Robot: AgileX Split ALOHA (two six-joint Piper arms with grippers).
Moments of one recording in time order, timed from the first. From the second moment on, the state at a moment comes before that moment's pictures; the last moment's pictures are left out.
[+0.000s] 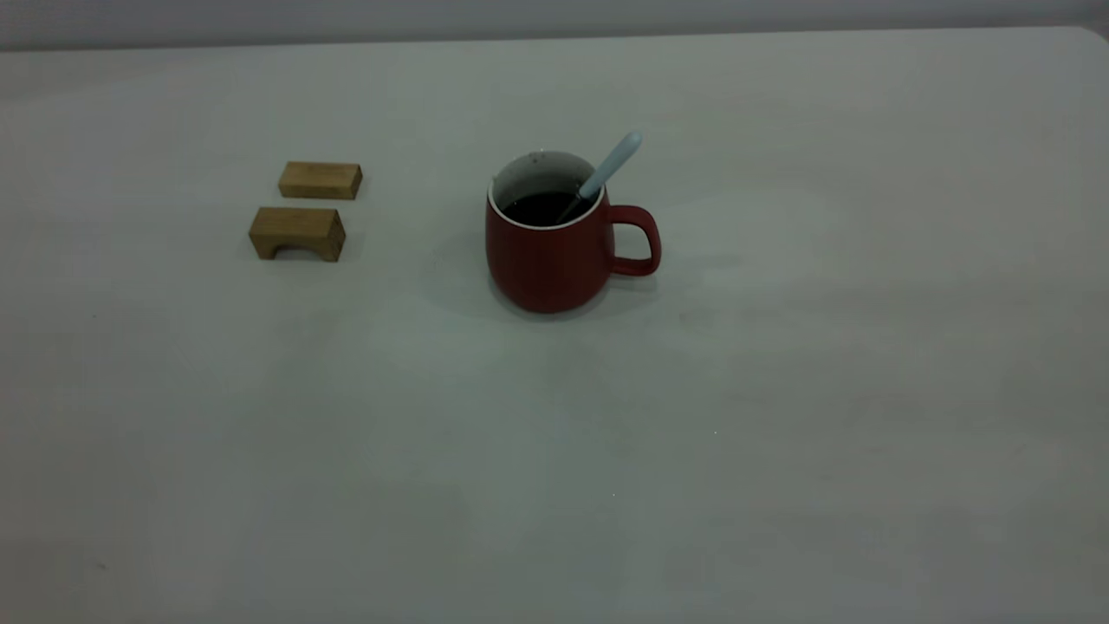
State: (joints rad) left arm 0.00 0.39 -0.62 0.02 1.09 0.04; right arm 0.02 0.02 -0.47 0.03 1.14 -0.04
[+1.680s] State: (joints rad) left arm 0.00 -0.02 -0.49 0.03 1.13 -0.03; right arm 0.02 0.02 -0.47 0.03 1.14 -0.04
